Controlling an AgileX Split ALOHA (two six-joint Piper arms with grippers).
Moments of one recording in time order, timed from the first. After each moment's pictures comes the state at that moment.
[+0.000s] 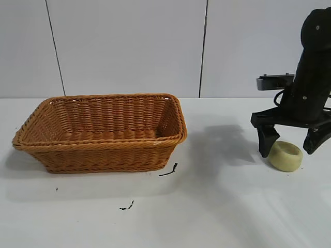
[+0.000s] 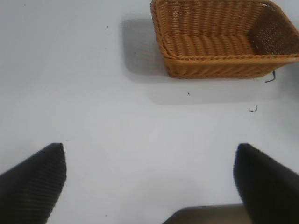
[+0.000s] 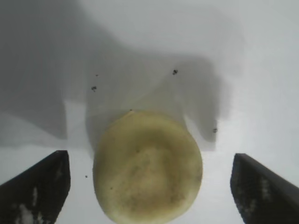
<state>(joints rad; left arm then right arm) -0.04 0.00 -0.50 -0.06 1.07 -0.04 0.08 2.07 -1.31 -0.01 0.75 0.04</state>
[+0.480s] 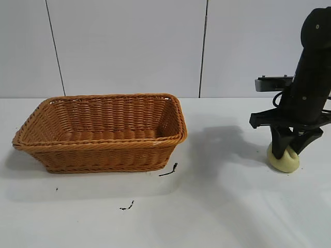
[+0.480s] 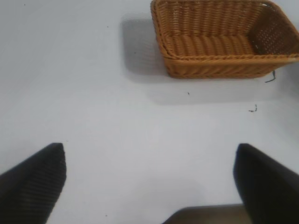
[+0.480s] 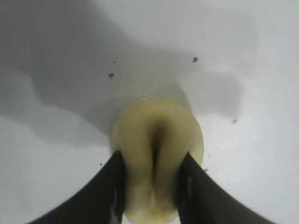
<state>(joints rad) -0.04 0.00 -0.50 -0.06 1.07 -0.04 0.08 2.07 -1.31 0.01 0.78 0.02</state>
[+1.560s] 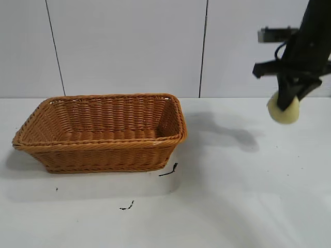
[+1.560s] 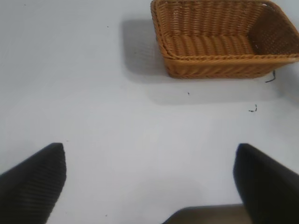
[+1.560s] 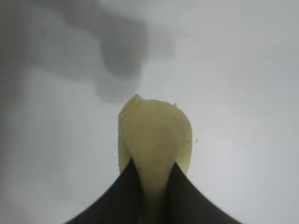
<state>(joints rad) -0.04 0.00 -0.50 -0.06 1.07 -0.04 0.08 1.93 -1.61 0.01 1.02 -0.03</state>
